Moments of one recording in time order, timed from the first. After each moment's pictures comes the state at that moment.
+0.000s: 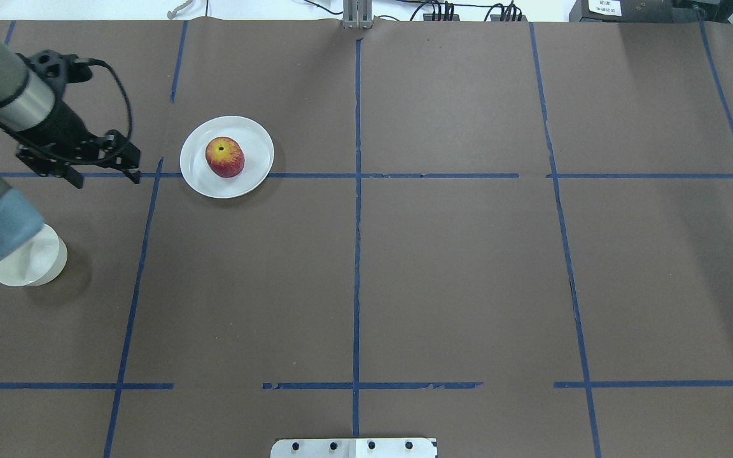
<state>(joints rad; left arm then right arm) -0.93 -1.96 -1.78 -1.53 -2.26 -0.88 1.53 -1.65 1.77 -1.72 2.27 -0.01</state>
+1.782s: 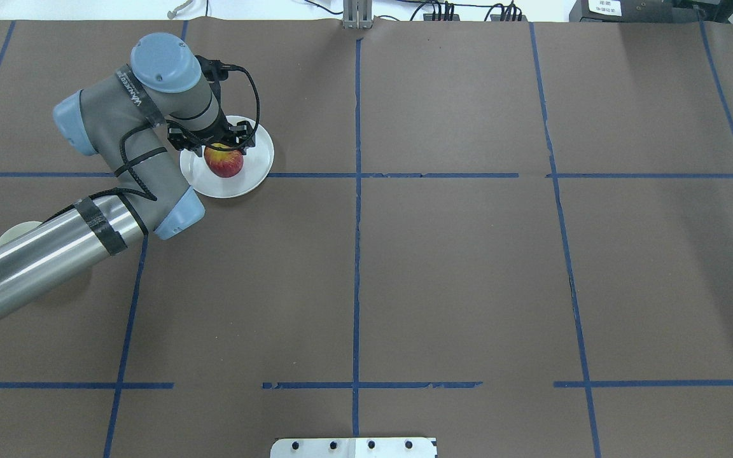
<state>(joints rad) -0.80 -2.28 -1.22 -1.89 -1.94 -1.04 1.53 -1.65 1.77 -1.72 2.27 -0.01</state>
